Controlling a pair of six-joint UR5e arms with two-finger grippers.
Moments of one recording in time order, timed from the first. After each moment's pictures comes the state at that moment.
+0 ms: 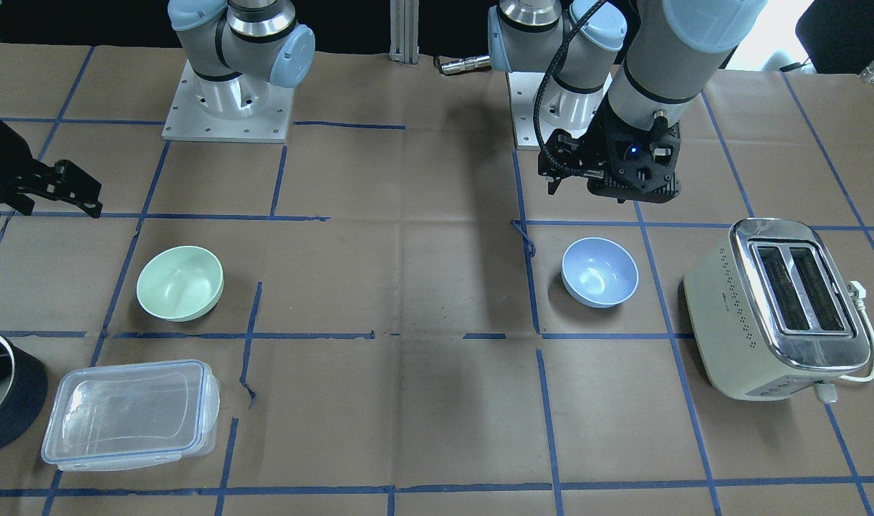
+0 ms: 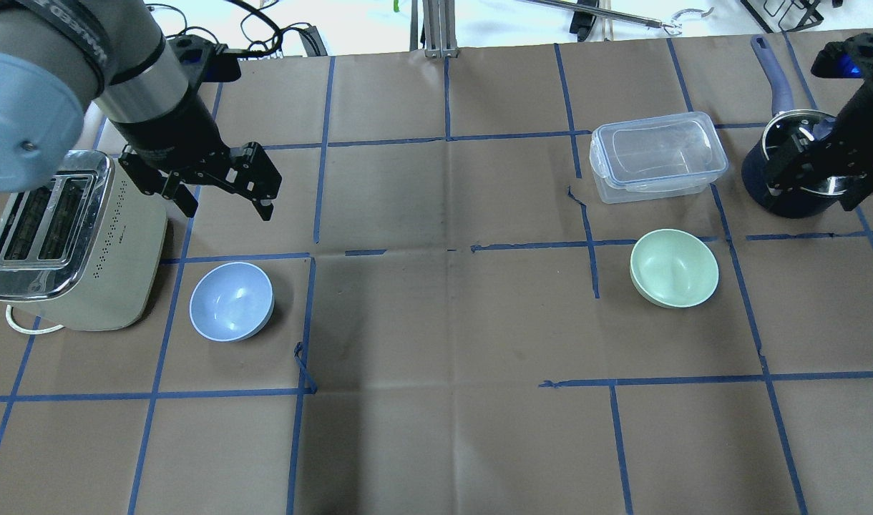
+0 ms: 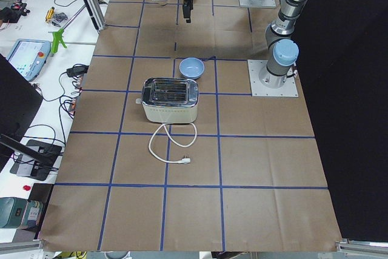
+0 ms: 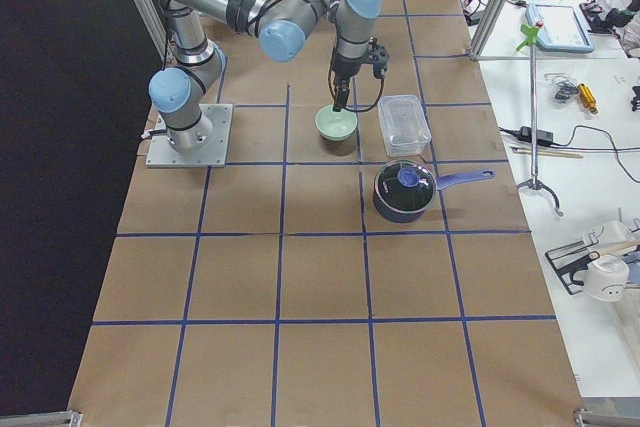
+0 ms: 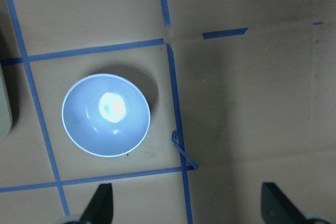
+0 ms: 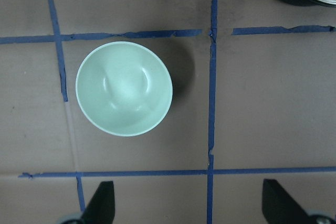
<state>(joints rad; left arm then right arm) -1.54 -1.58 -1.71 -1.55 1.57 0.14 1.17 -1.53 1.79 -1.72 -1.59 -0.33</state>
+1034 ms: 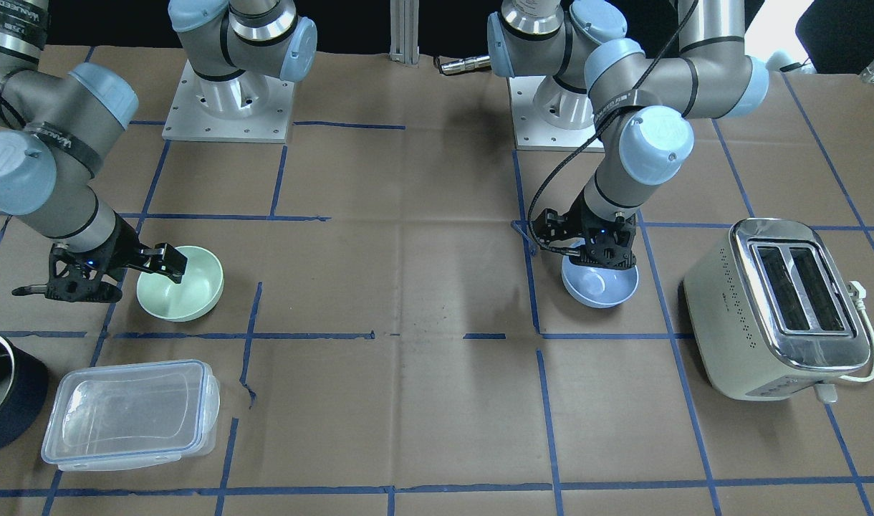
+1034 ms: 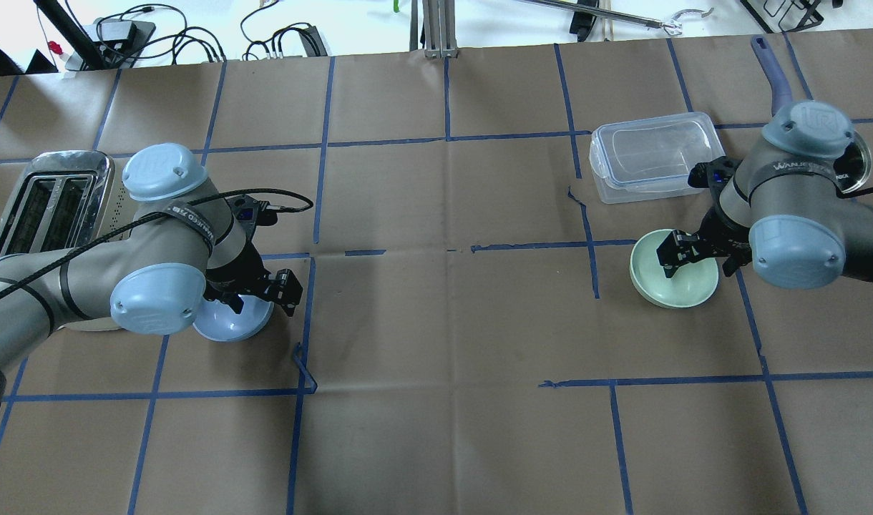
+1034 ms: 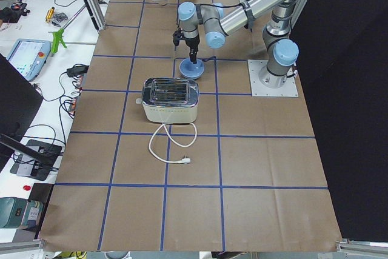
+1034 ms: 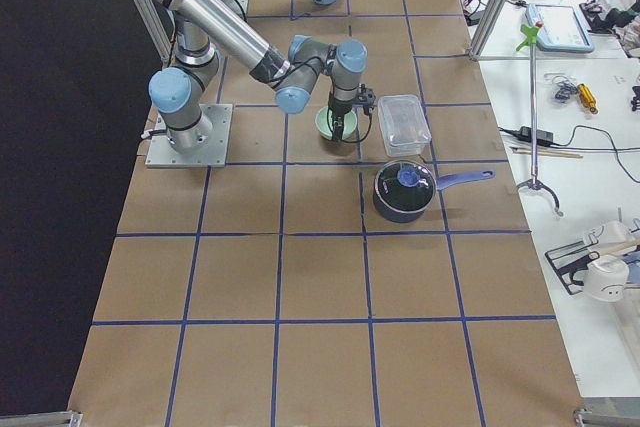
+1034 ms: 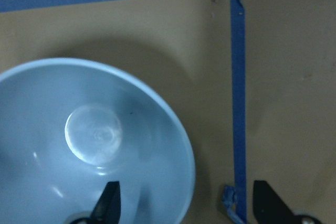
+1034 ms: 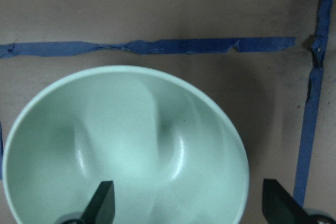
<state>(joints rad) -1.47 -1.74 -2.12 -1.02 1.59 0.20 1.26 -1.37 2.09 -2.22 -1.60 -0.30</state>
